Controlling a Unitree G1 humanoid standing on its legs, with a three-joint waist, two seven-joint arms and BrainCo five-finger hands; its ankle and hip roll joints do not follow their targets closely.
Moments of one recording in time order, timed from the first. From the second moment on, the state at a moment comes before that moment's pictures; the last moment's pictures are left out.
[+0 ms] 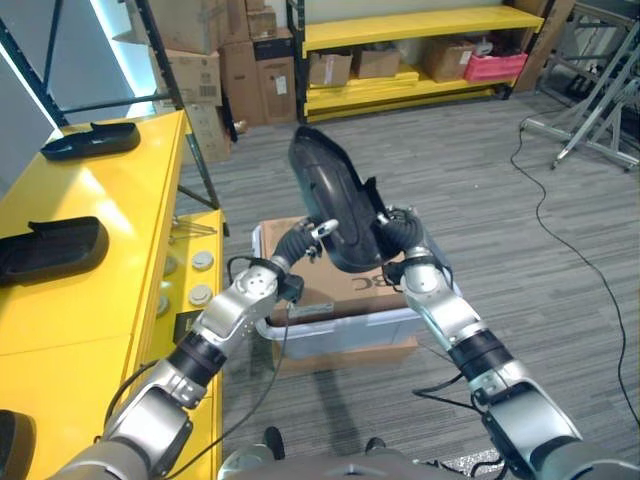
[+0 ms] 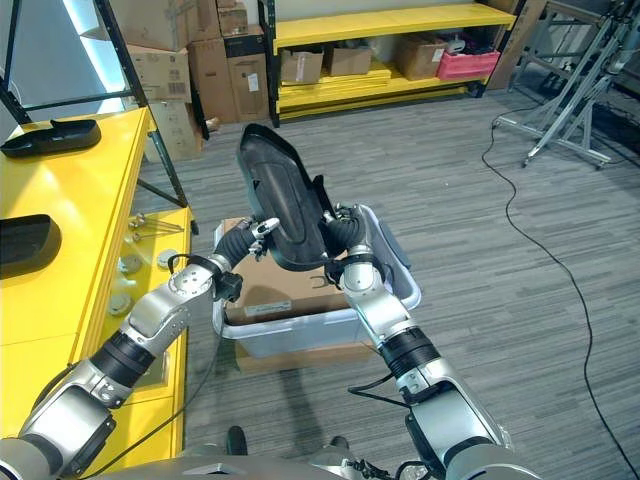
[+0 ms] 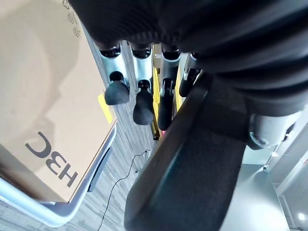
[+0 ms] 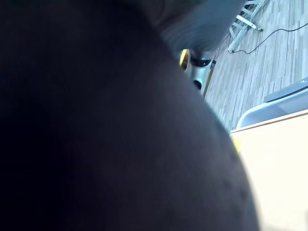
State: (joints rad) left arm -0.50 0.25 -0.51 0.13 -0.52 0.33 0.12; right arm -0.50 -0.40 0.39 0.30 0.16 0.16 -0.45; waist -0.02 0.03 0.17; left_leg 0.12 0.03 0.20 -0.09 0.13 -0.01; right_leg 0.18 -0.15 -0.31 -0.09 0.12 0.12
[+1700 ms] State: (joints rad) left arm -0.50 0.30 -0.47 0.00 -0.39 0.22 0.27; right arm -0.42 -0.32 0.21 0.05 0.74 0.00 -0.50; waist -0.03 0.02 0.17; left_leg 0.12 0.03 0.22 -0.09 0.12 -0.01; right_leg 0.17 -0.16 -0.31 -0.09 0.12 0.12
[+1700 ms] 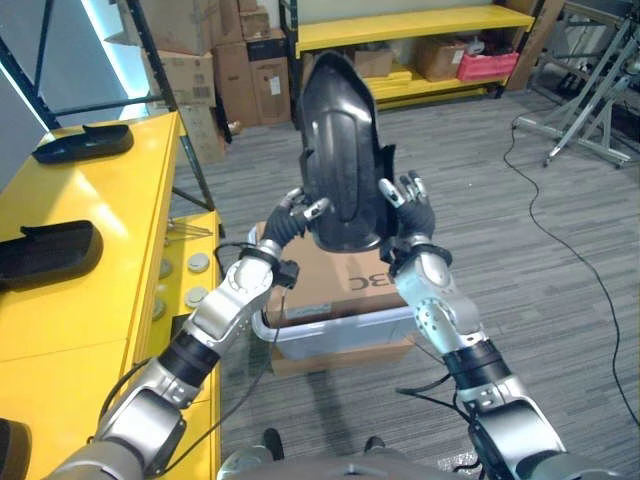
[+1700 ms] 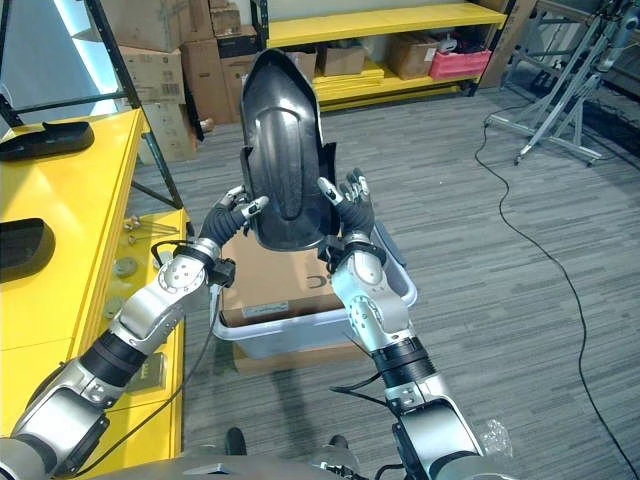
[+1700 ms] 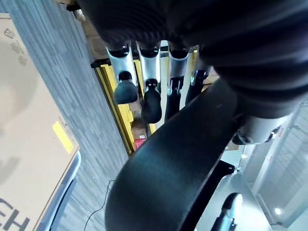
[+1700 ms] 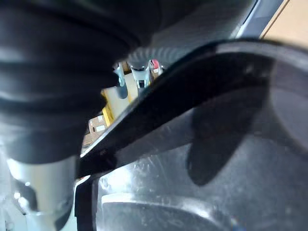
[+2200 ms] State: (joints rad) left arm -0.47 0.33 -0.40 -0.03 -0.30 0.14 0.35; right arm -0.32 -0.33 0.10 -0.06 0.78 -0.04 -0.51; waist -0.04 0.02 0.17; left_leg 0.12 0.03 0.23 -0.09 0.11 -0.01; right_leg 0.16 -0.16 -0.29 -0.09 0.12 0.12
